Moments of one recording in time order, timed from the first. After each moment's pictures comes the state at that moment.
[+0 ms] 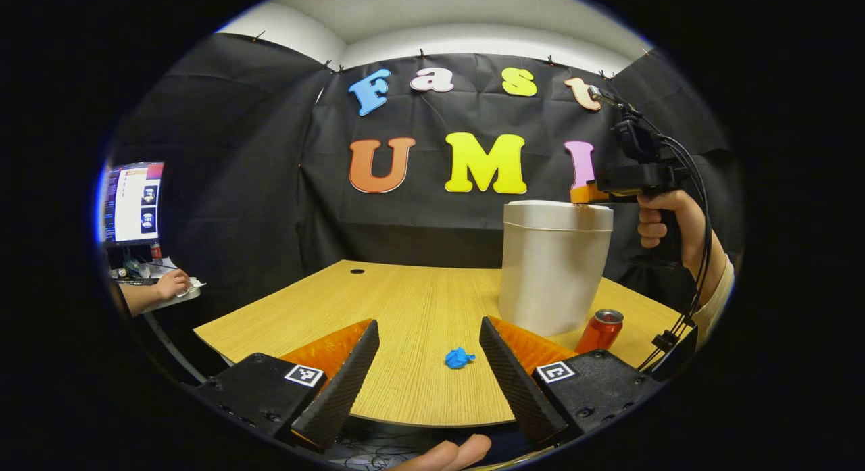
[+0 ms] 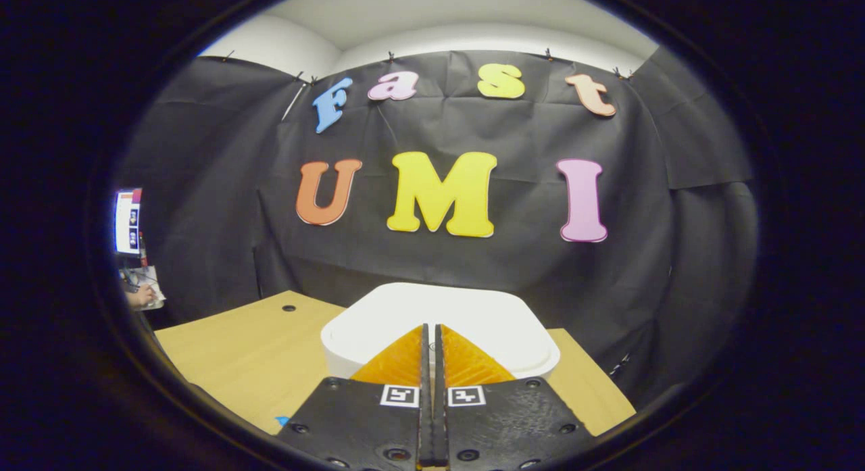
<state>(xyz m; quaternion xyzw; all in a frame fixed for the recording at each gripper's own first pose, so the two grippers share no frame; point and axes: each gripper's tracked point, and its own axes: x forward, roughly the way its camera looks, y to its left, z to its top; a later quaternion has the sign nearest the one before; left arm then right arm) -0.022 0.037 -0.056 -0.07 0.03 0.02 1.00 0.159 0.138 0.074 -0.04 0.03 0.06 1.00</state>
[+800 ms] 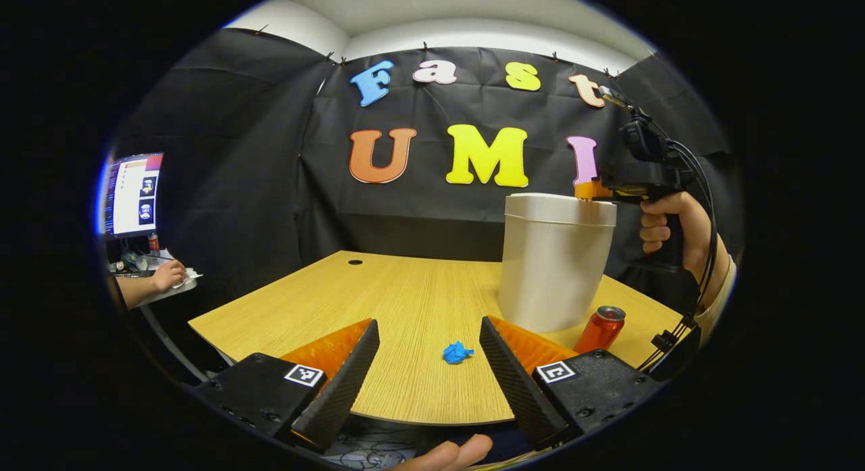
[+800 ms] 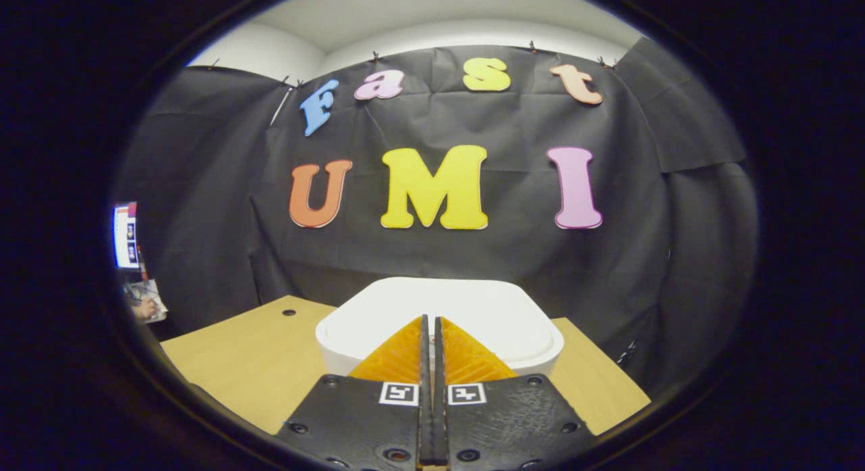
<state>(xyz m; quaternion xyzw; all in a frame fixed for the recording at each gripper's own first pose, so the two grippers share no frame) -0.017 0.036 -0.069 -0.08 0.05 0.02 1.00 0.160 0.135 0.064 -0.04 0.04 0.05 1.00</state>
